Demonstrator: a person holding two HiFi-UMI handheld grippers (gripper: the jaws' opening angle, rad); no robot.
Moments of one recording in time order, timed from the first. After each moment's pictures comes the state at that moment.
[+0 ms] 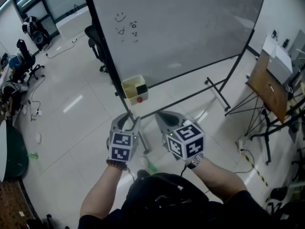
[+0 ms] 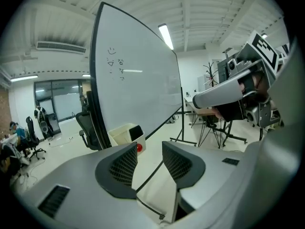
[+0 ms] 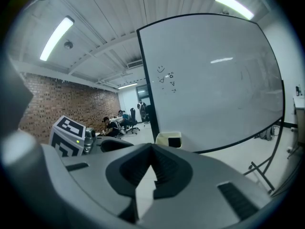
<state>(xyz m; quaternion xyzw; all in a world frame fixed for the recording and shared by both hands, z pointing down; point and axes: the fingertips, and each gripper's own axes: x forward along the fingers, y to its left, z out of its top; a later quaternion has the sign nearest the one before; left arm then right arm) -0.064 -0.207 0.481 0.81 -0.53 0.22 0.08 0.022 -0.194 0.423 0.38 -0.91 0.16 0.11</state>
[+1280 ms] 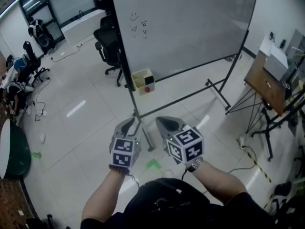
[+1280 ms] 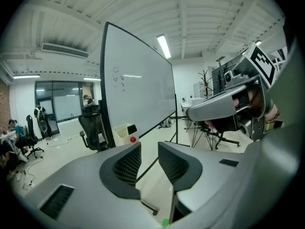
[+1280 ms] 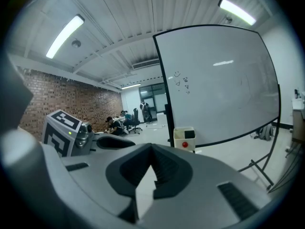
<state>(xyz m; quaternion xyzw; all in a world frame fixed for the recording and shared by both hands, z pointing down) -0.082 -0.083 0.450 0.83 -0.52 0.19 0.08 -0.009 -0.073 0.411 0.38 -0.91 0.15 0.11</state>
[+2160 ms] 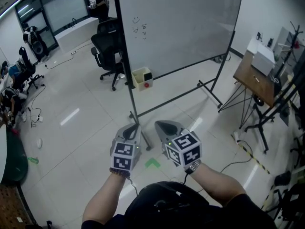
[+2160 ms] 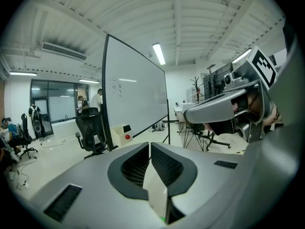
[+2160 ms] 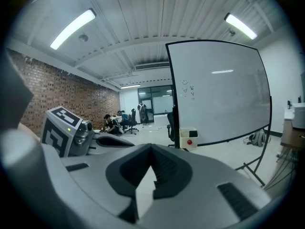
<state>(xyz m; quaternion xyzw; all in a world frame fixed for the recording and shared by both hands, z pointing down) -0.103 0.008 0.437 0.85 -0.49 0.17 0.07 -0.037 0.022 0.397 0.41 -0.90 0.11 0.11</state>
